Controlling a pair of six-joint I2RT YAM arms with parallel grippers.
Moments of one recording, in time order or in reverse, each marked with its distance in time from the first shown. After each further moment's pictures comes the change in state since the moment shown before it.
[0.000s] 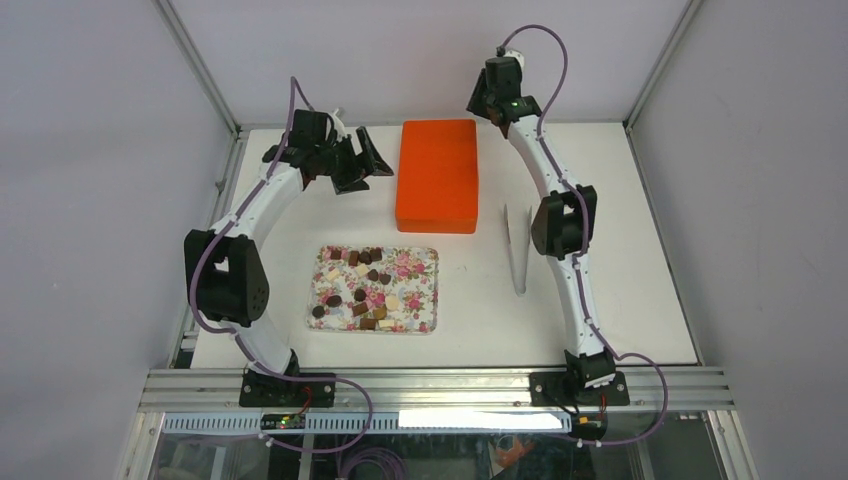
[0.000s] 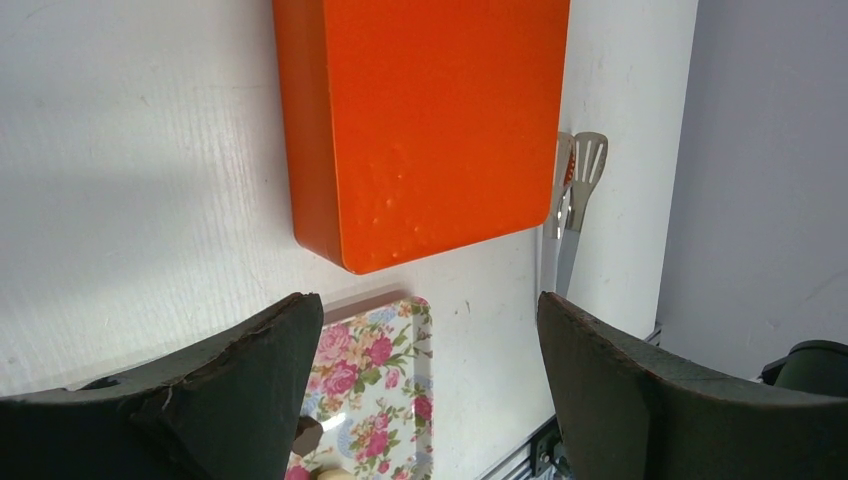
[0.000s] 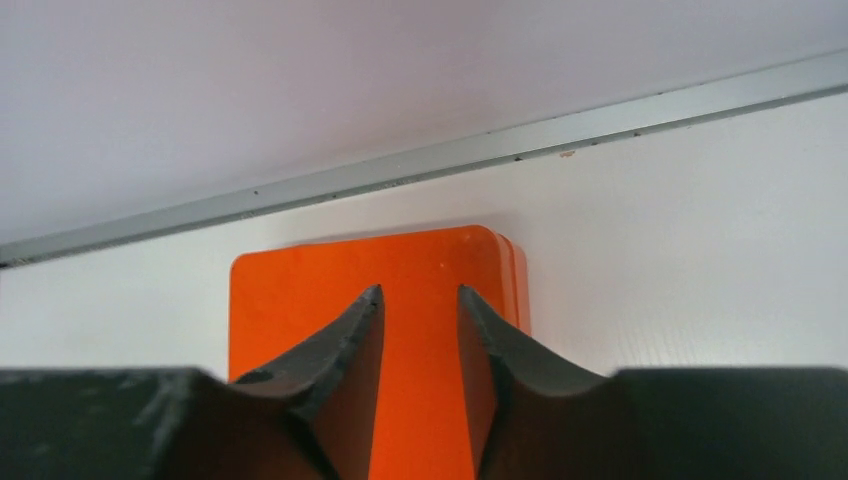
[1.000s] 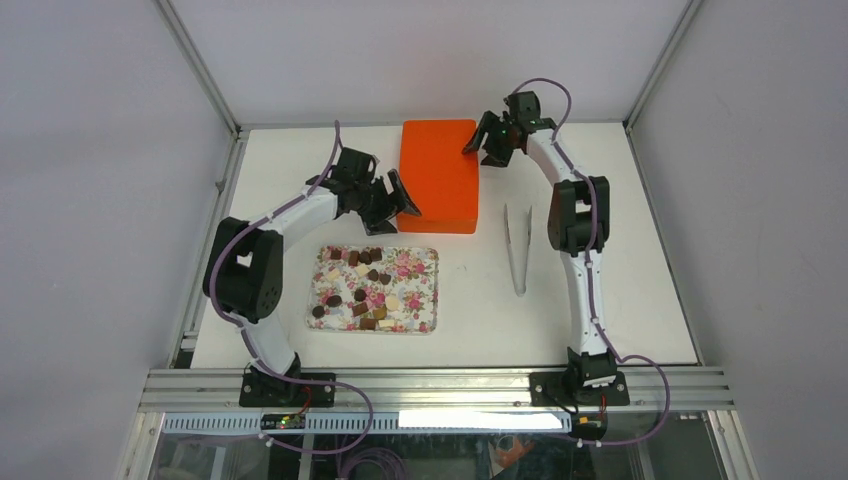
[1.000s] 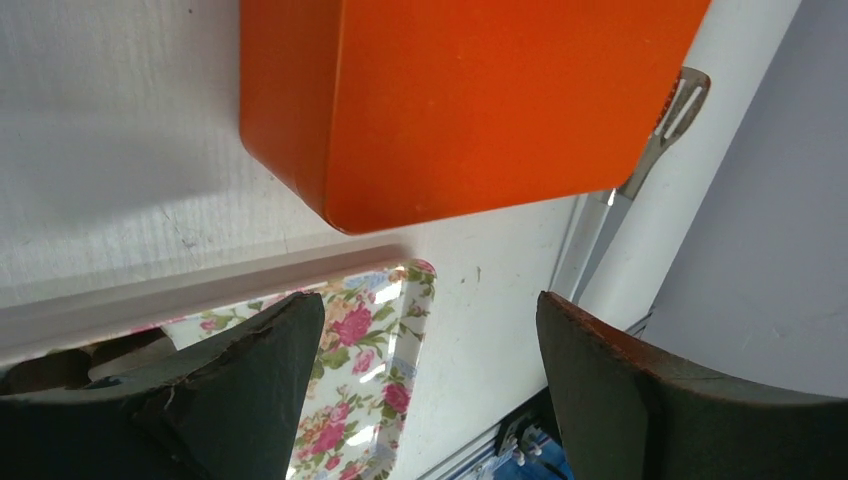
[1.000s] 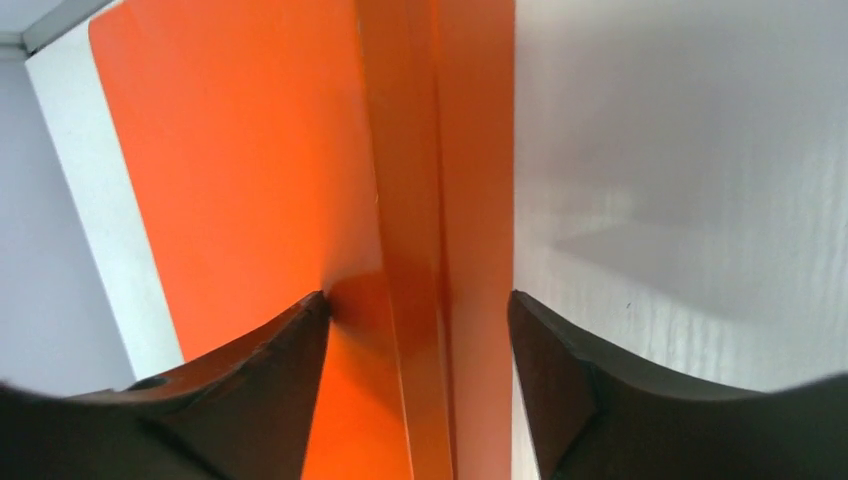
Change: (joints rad) left arm -0.176 0.027 -0.239 0.134 -0.076 -0.228; right arm -0.121 -0.017 -0.312 -0.062 -0.504 0.069
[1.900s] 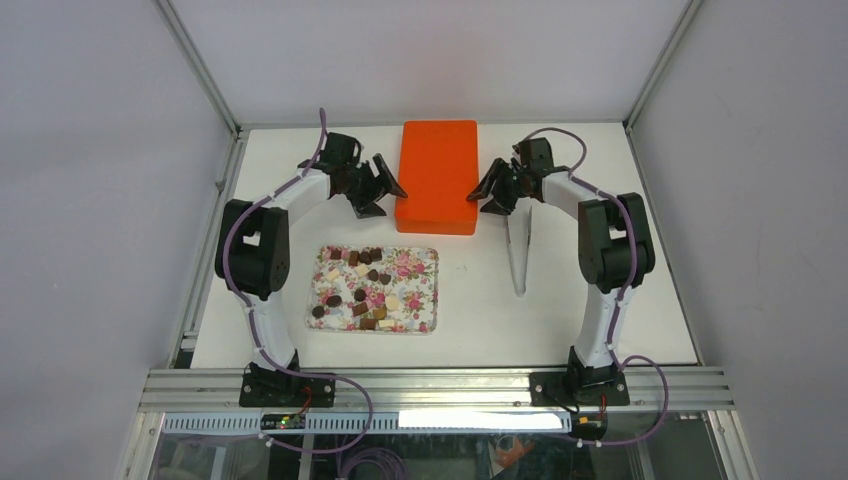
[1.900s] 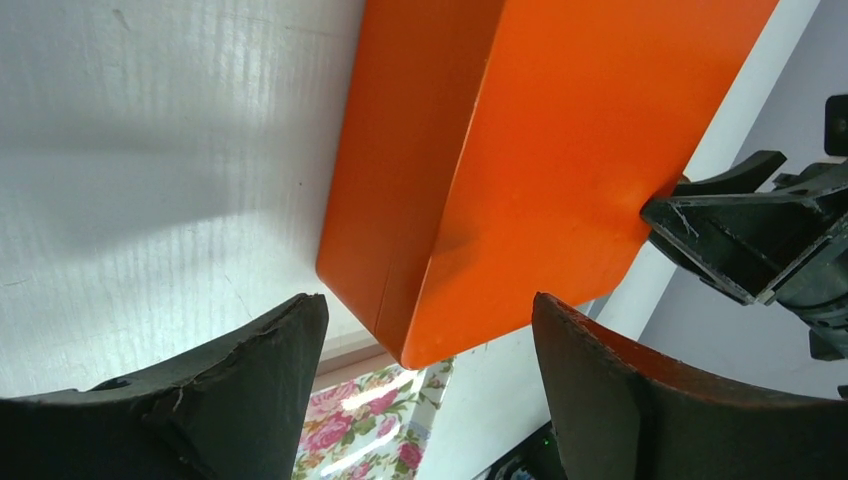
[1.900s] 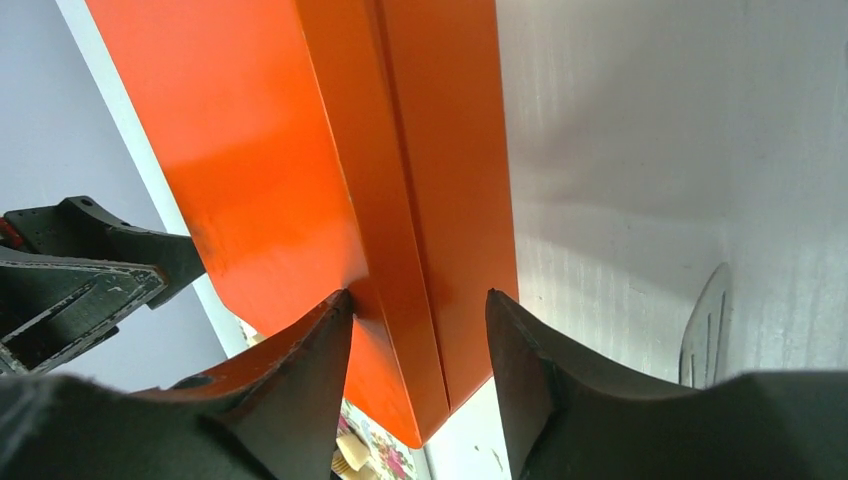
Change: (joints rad) left arm 0.124 0.184 0.174 -0.020 0.030 0.029; right arm 0.027 -0.539 -0.933 0.332 -0.117 0.145
